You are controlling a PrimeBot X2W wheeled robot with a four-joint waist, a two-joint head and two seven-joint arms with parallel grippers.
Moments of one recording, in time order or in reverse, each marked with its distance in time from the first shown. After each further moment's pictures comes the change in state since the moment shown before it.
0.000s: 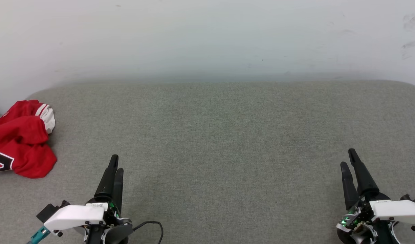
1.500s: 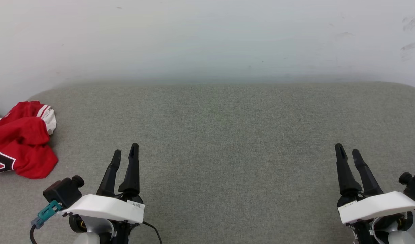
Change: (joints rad) left arm 0.001 0.001 -0.076 -0.120 0.853 0.000 -0.167; right arm 0.013 -0.002 0.022 -0.109 -0.924 0.000 -0.124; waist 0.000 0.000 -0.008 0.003
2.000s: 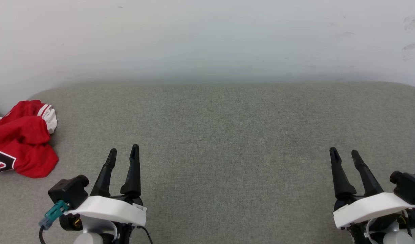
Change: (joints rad) left arm 0.005 0.000 0.011 -0.002 0.230 0.002 -0.042; right arm 0.009 0.001 -0.003 -0.011 -0.211 0.000 0.012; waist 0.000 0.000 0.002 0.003
